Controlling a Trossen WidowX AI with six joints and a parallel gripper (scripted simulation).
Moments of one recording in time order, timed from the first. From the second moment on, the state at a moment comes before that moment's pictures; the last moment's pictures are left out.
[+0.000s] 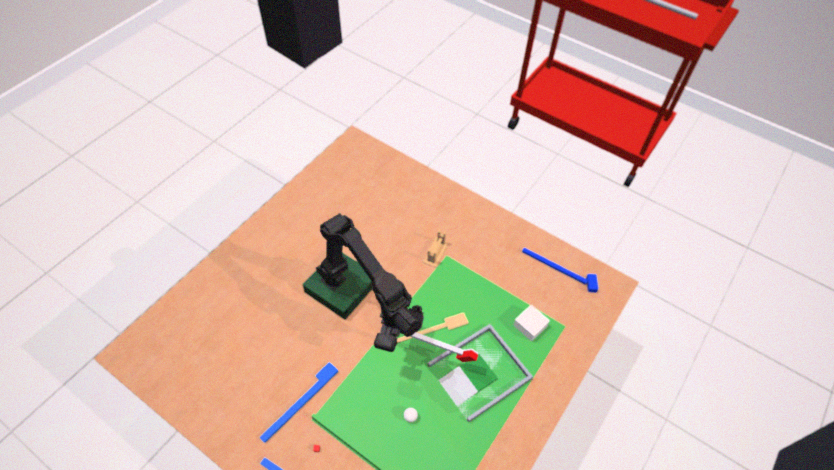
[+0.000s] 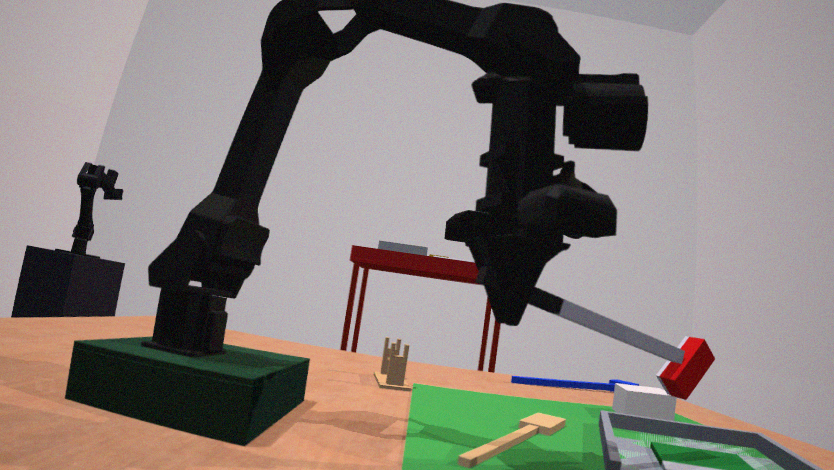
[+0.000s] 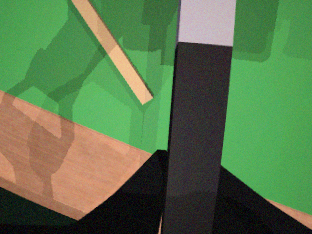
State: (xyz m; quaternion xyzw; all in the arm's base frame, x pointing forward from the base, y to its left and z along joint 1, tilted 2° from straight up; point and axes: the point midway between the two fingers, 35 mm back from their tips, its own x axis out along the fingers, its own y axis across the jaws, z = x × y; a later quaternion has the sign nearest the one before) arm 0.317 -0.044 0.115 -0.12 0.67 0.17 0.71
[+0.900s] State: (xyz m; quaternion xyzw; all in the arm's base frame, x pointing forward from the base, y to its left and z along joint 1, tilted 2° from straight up) arm 0.284 -0.168 0.121 0.10 0.70 -0.09 0.70
